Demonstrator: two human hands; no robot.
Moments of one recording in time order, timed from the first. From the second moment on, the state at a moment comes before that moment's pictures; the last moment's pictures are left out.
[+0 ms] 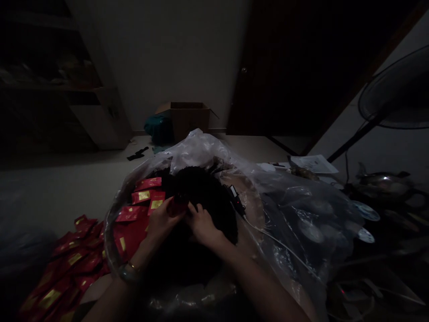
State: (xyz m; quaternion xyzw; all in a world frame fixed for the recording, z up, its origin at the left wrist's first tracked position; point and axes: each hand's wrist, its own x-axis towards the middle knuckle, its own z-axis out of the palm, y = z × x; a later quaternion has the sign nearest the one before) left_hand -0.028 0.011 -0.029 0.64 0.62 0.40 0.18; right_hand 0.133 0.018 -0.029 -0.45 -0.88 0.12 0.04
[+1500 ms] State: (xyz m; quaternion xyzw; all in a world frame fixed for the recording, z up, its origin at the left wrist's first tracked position) left_hand -0.020 0.006 -0.017 0.55 0.45 0.40 0.58; right_hand 0.176 0.036 0.039 -0.42 -0.75 0.33 0.39
